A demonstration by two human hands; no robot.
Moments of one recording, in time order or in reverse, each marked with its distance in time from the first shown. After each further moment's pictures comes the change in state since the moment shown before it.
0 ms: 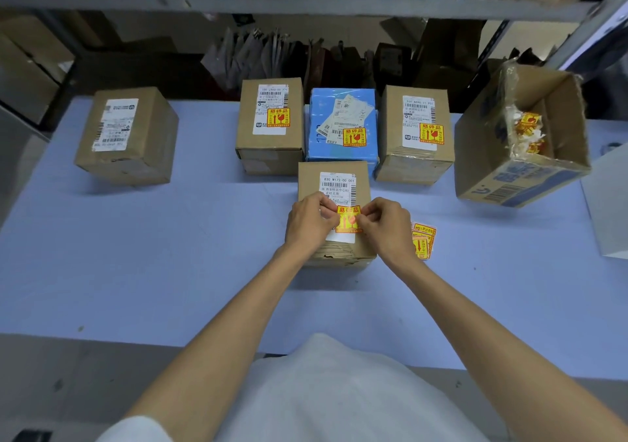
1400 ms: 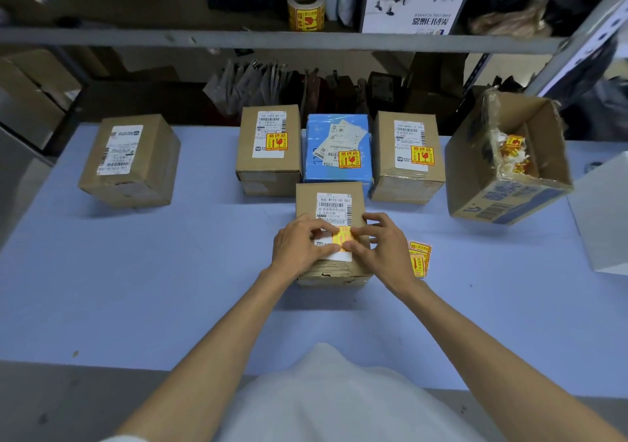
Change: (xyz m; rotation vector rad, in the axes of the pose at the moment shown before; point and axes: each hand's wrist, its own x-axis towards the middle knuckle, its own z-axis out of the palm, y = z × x) left_hand -0.003 -0.018 -0.014 0.165 -0.060 0.223; right_hand -0.002 0.024 0.001 -0.005 -0.039 -0.223
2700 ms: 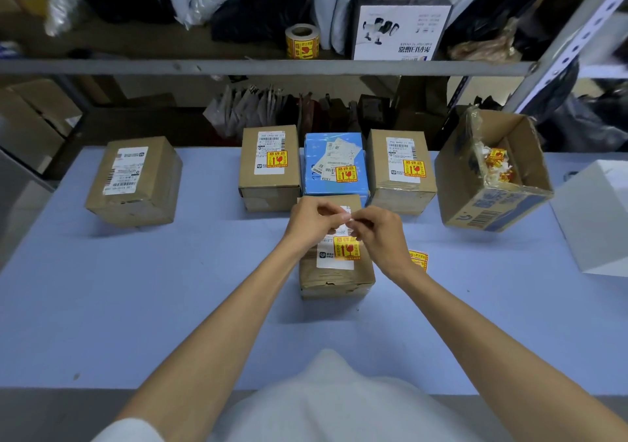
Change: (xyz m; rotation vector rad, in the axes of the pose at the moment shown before) left_hand 0.023 0.051 -0.038 -0.507 -0.023 -0.120; right_hand 0.015 -0.051 -0.019 0.078 0.110 -0.155
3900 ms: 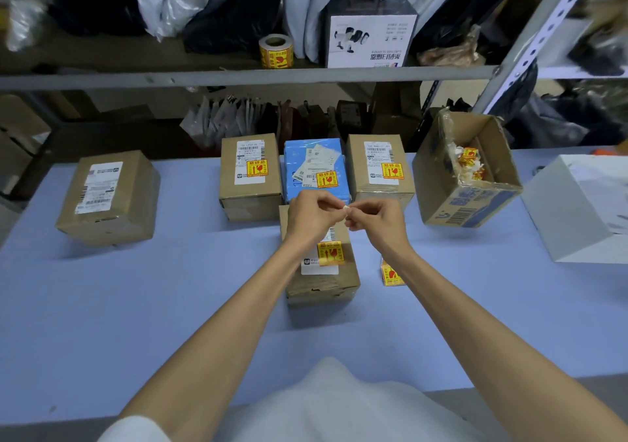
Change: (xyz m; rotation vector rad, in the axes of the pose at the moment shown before) left_hand 0.010 0.019 0.024 0.105 0.079 0.184; right_hand 0.012 -0.008 -0.030 0.402 0.074 0.309
